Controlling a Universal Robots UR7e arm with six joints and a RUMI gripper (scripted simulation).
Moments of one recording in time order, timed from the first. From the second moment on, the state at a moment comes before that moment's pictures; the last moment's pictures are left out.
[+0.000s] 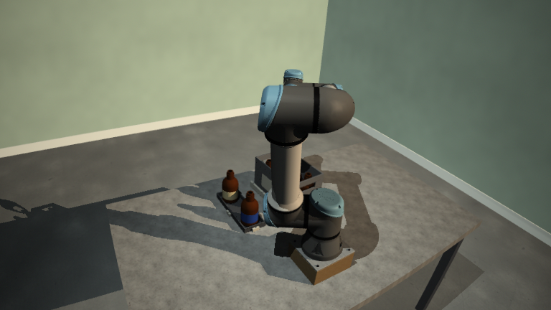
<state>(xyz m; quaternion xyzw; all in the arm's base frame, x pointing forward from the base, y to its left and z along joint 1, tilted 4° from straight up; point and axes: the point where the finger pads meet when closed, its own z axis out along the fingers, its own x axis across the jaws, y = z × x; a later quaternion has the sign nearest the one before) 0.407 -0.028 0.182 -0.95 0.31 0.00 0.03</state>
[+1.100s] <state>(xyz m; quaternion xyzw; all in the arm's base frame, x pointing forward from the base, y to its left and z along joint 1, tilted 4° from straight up) 0.407 -0.027 0.171 -0.95 0.31 0.00 0.03</state>
